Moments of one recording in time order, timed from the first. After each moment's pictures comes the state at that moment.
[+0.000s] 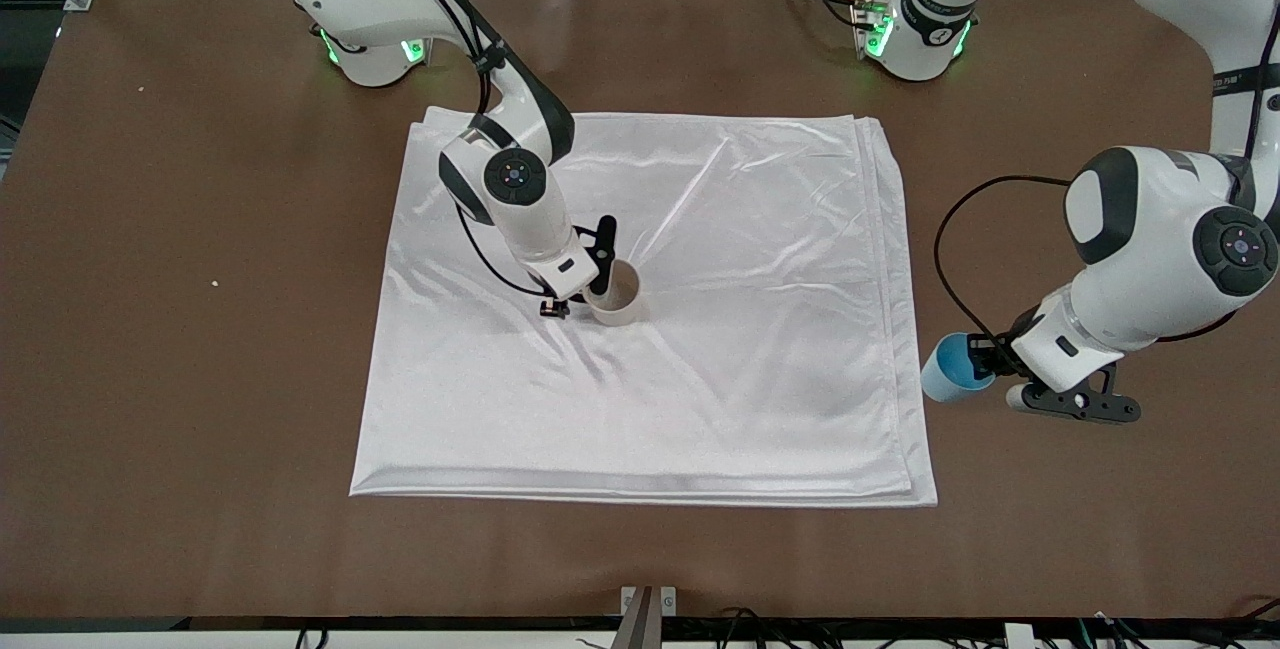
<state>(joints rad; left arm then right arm) -0.03 0.40 -0.11 -1.62 -0.05 2.11 0.04 0.50 0.55 0.15 -1.84 -0.16 2.45 -0.70</state>
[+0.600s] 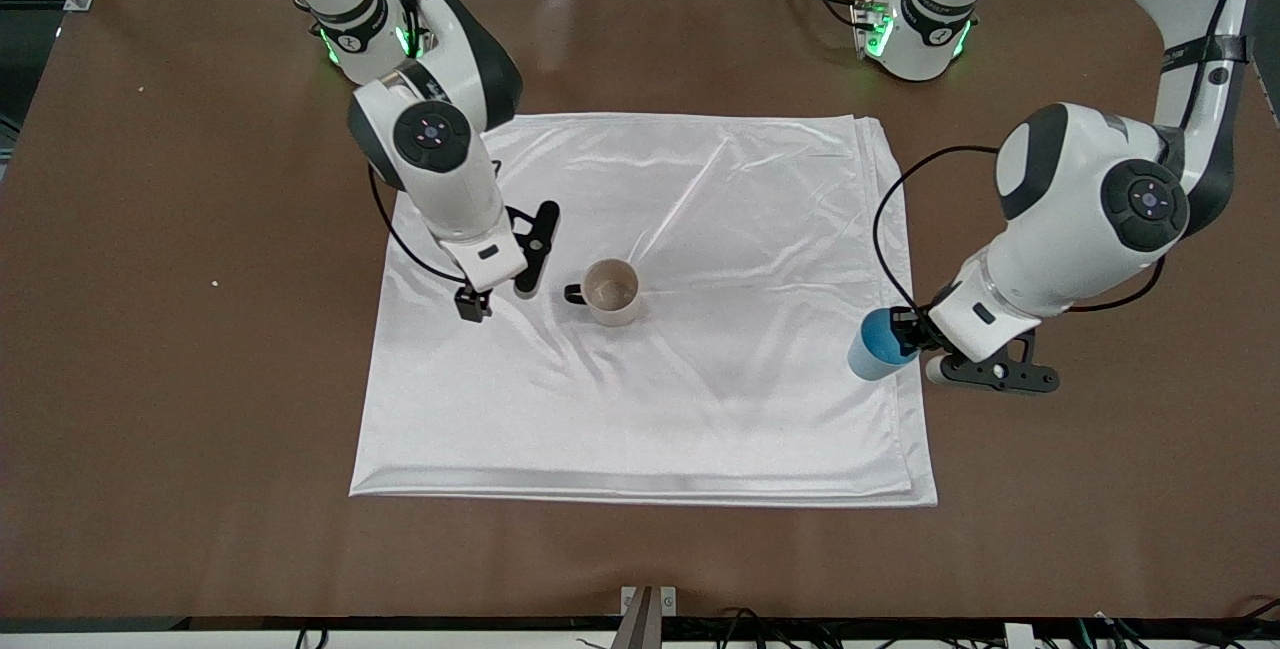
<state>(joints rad) -0.08 0.36 -0.24 -1.61 -0.04 2.07 -0.16 0.40 0.30 0.15 -1.80 -0.16 2.10 -0.69</state>
